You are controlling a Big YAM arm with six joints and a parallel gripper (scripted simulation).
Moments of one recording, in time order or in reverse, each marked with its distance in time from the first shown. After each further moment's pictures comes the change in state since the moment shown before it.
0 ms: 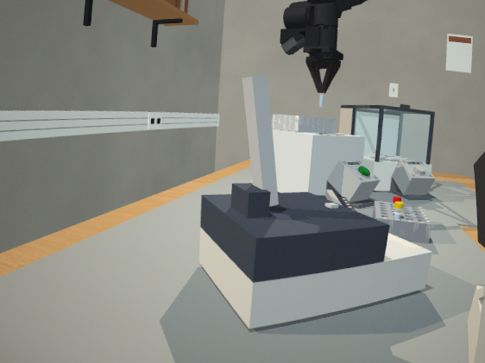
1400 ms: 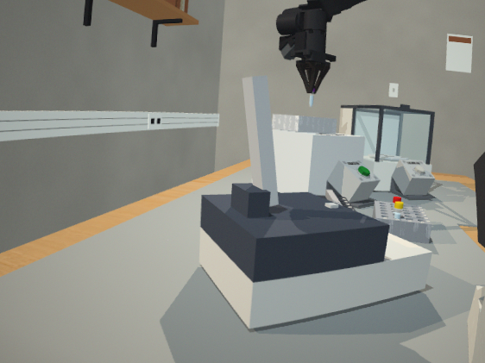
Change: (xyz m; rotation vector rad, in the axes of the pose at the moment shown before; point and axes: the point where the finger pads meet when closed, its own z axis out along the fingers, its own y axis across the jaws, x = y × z) arm -0.042 -0.040 0.000 0.002 0.005 0.364
